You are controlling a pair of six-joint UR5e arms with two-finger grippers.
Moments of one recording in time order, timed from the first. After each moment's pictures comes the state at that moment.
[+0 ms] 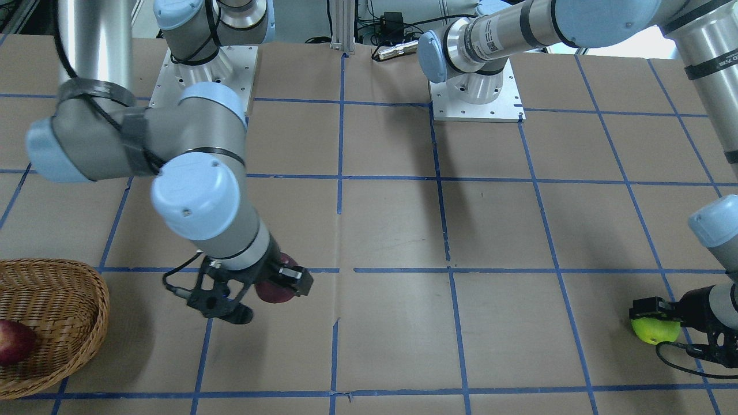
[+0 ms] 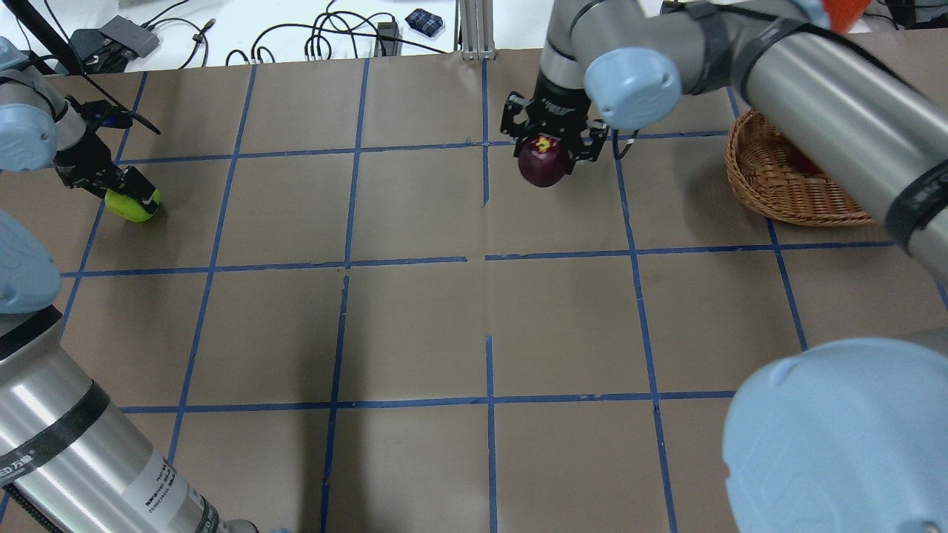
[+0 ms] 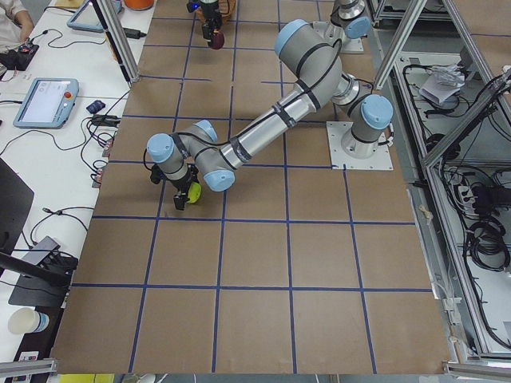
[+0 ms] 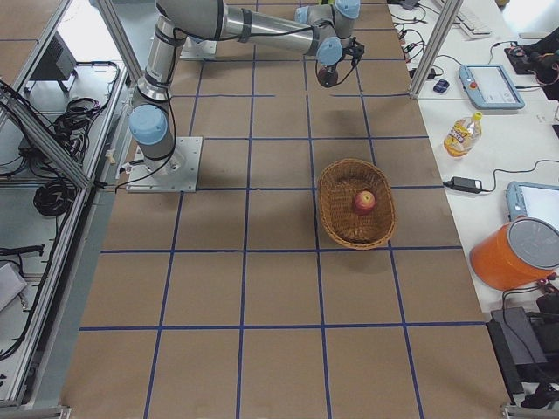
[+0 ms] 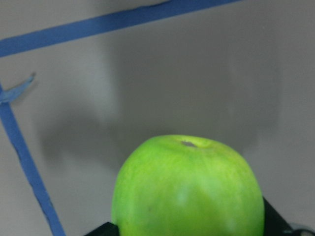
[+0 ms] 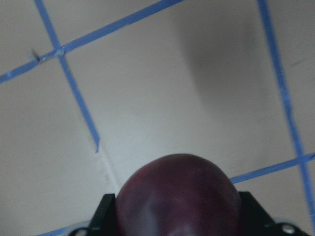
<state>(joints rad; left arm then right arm) -1.03 -2.33 -1.27 -1.24 1.63 0.77 1.68 -1.09 1.34 -1.80 -1.45 0.46</state>
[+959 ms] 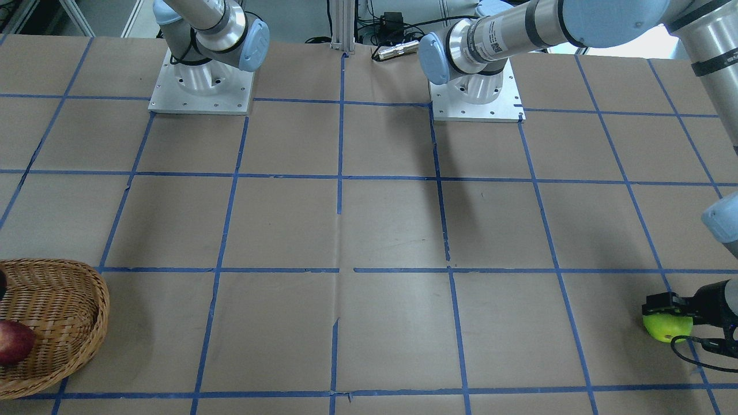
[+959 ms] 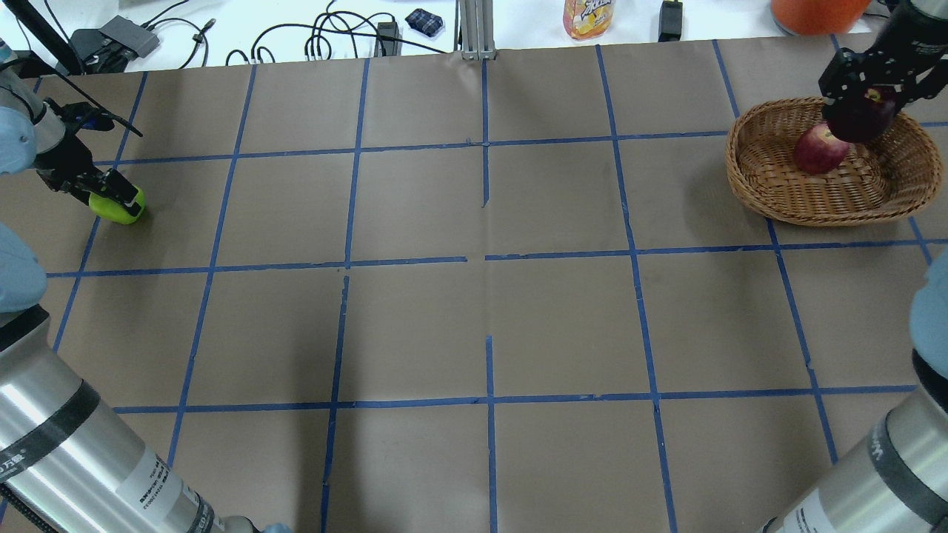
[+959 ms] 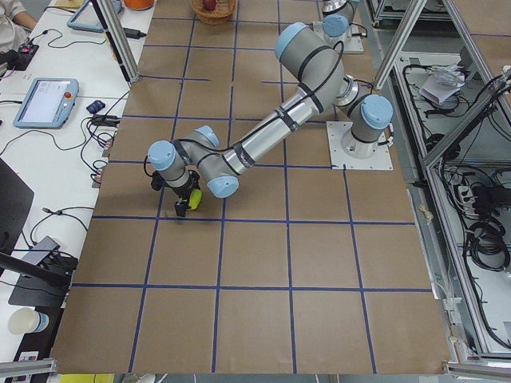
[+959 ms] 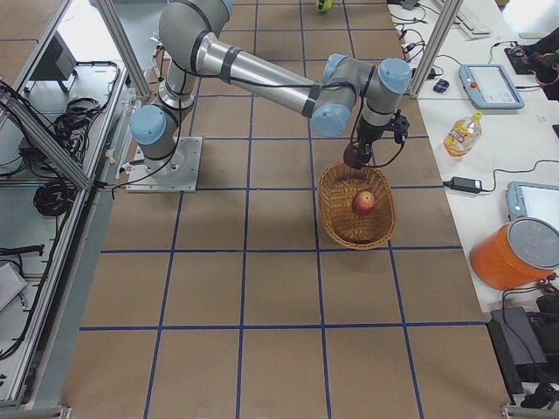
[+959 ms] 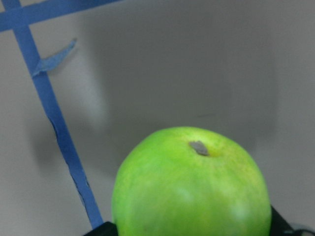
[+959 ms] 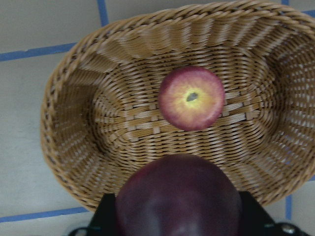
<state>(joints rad) -1.00 -2.32 -1.26 -1.24 1.63 0.80 1.12 -1.06 1.26 -1.73 -1.62 -0.33</state>
